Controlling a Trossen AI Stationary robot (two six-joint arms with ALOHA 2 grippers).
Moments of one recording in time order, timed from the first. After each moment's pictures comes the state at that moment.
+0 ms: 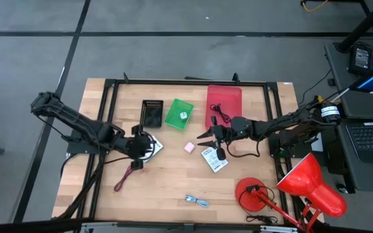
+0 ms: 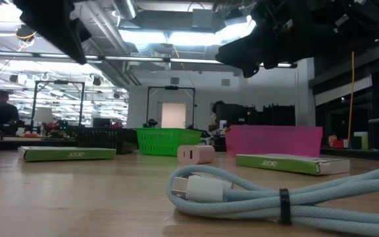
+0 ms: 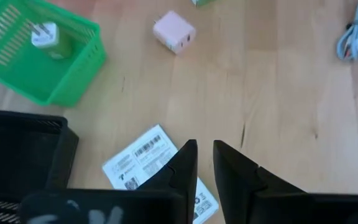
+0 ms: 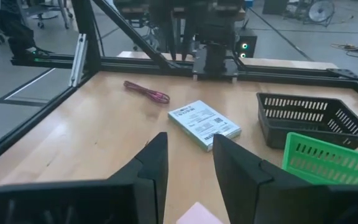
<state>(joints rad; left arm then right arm) -0.41 1.12 0.83 -0.70 -0.33 -0.44 0.03 1.44 0.54 0.71 -0.12 -0.03</state>
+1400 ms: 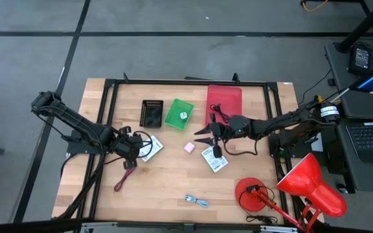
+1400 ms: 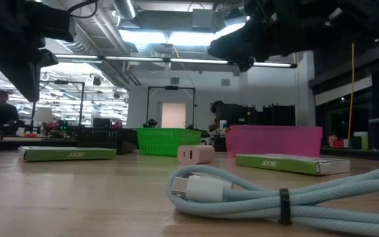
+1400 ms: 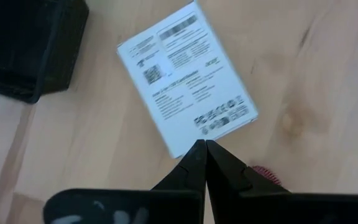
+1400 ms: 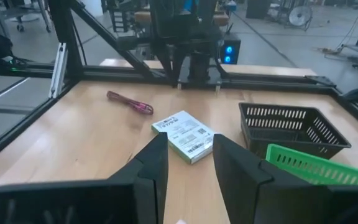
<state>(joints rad) -0.44 1.12 0.74 -0.93 -0.28 -0.70 0.02 1.45 0.61 0.66 -0.06 -0.03</state>
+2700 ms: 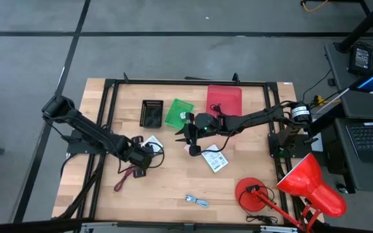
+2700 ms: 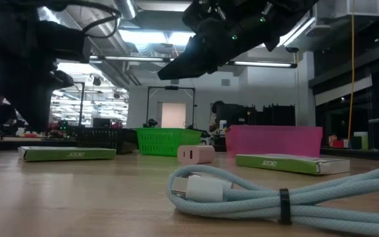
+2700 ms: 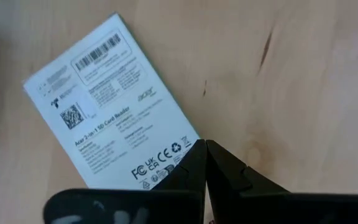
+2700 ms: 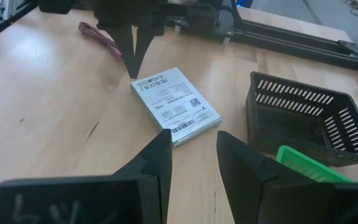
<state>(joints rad) -0.44 1.38 0.74 -0.65 -0.21 -0.62 0.00 1.79 1.09 0.23 -0.06 -0.22</state>
